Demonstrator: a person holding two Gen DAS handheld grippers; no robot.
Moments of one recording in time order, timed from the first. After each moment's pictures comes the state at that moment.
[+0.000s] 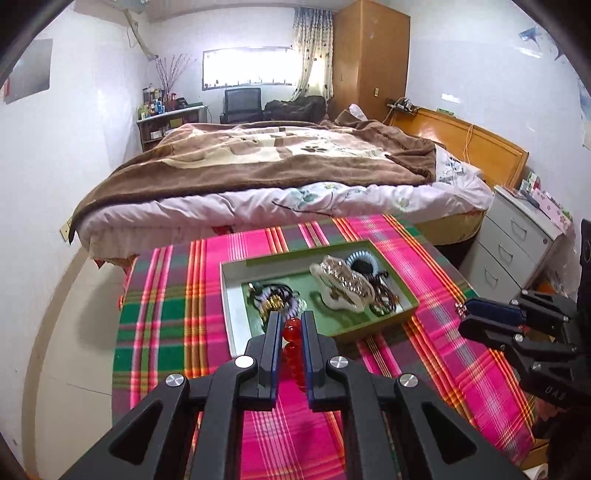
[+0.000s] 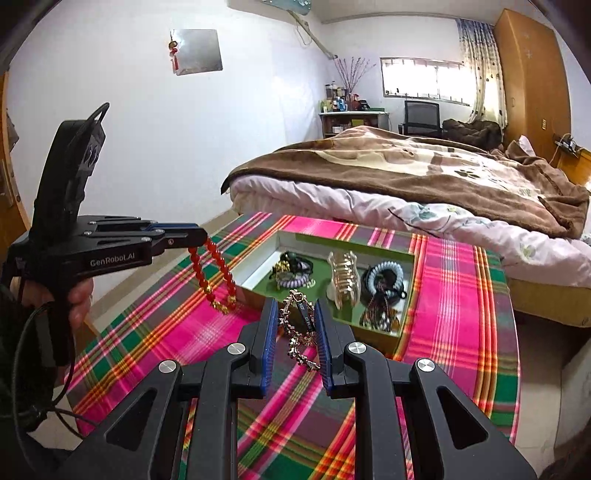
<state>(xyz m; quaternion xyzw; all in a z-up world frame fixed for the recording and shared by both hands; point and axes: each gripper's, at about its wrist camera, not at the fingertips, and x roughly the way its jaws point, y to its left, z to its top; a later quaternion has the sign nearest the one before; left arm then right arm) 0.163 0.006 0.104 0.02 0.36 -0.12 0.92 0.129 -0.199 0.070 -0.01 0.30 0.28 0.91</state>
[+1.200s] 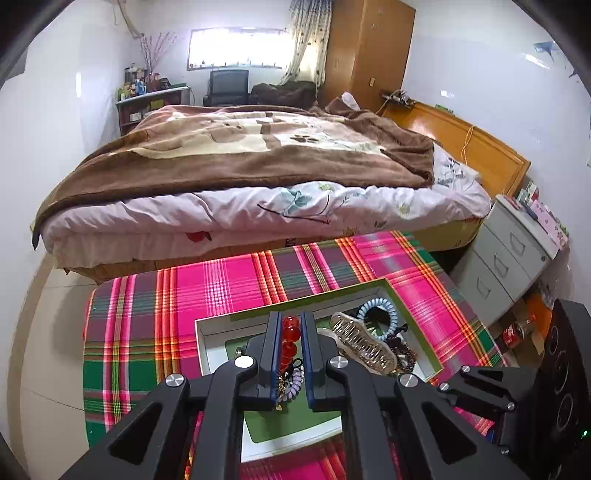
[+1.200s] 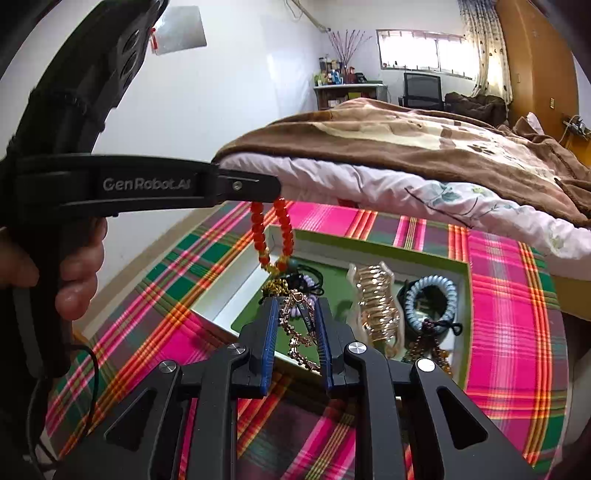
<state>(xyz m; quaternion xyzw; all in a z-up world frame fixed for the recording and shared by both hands) 0.285 -0.006 0.086 0.00 0.40 -0.16 0.90 0.211 -0.135 0.021 -0.01 0.36 0.27 0.89</state>
